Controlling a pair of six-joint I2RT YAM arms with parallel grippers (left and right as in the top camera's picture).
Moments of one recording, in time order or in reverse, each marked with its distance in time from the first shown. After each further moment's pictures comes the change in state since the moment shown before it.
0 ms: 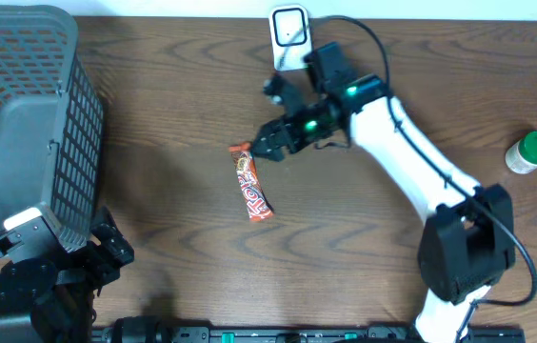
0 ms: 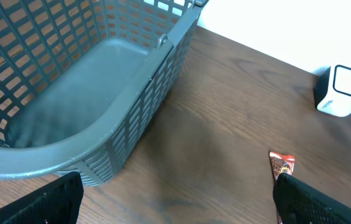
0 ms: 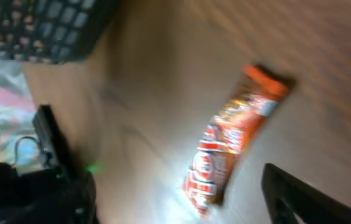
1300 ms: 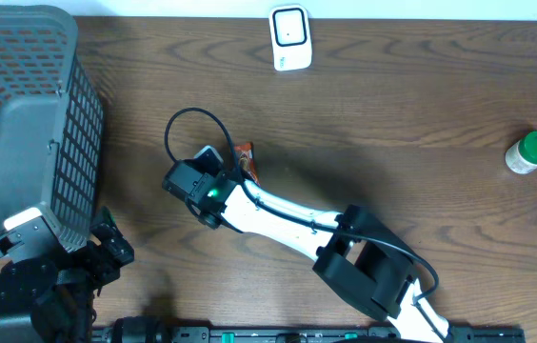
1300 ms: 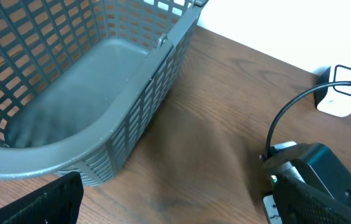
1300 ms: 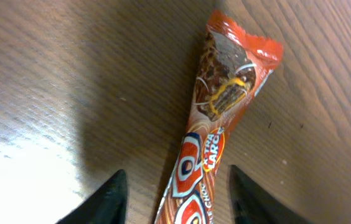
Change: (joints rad) left arm 0.000 0.000 0.000 0.000 0.000 0.000; right arm 0.546 0.255 0.013 0.063 1.187 0.335
